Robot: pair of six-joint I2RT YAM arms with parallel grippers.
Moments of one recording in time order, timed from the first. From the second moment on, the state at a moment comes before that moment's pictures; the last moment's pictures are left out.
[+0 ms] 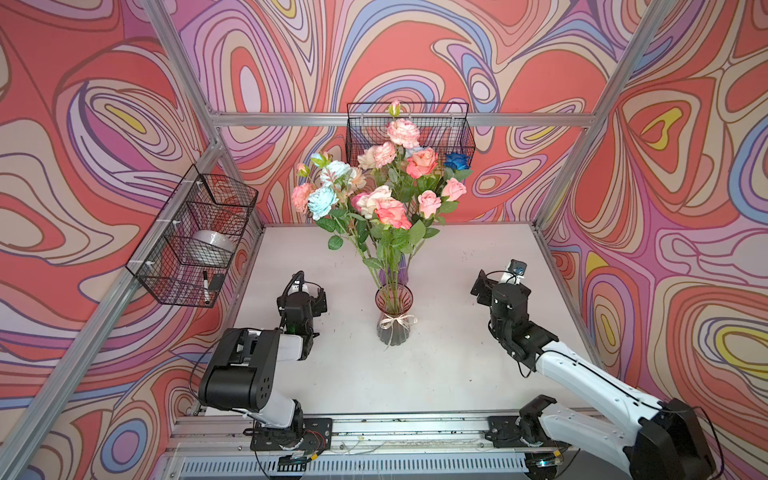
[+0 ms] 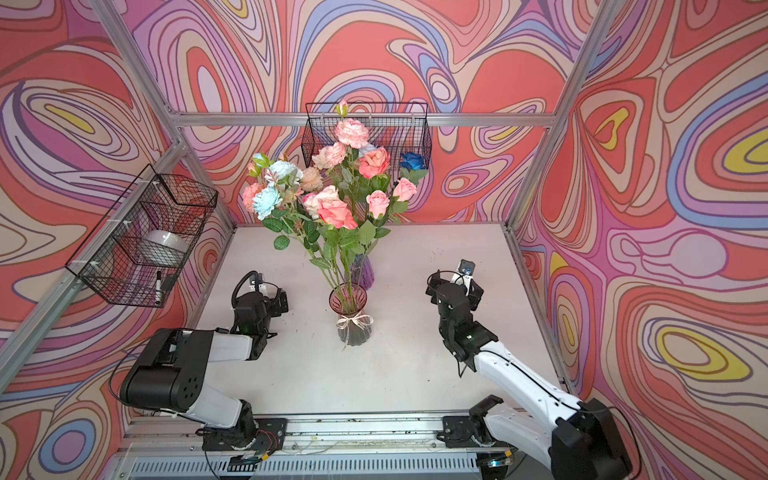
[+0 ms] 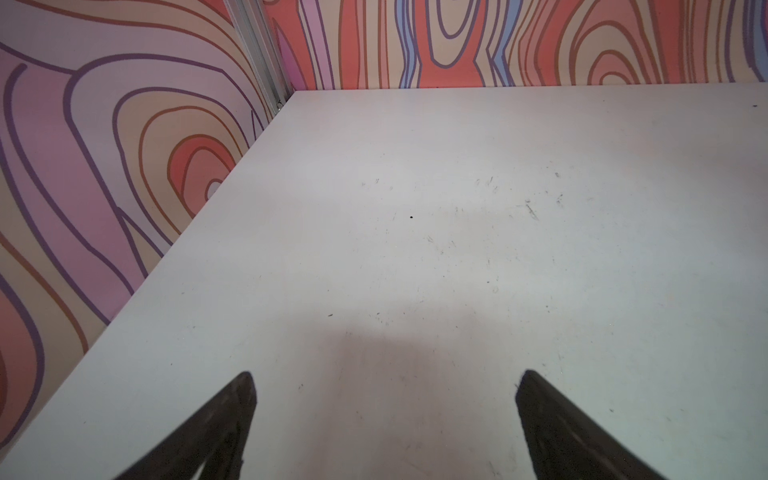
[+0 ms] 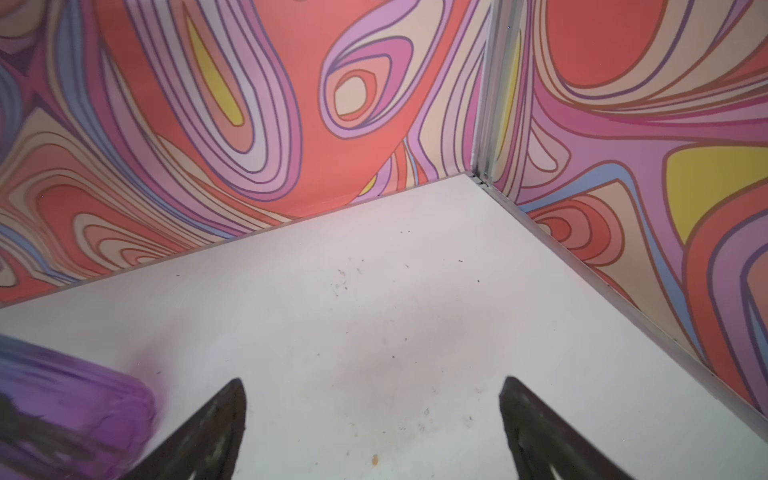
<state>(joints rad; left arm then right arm) -0.06 1.54 0.37 0.78 -0.29 -0.03 0.42 1.08 0.57 0.18 0.65 0.34</state>
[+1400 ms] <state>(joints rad) -0.06 1.54 0.37 0.79 -0.29 -0.03 -0.02 1.70 0.47 0.94 0.06 0.08</state>
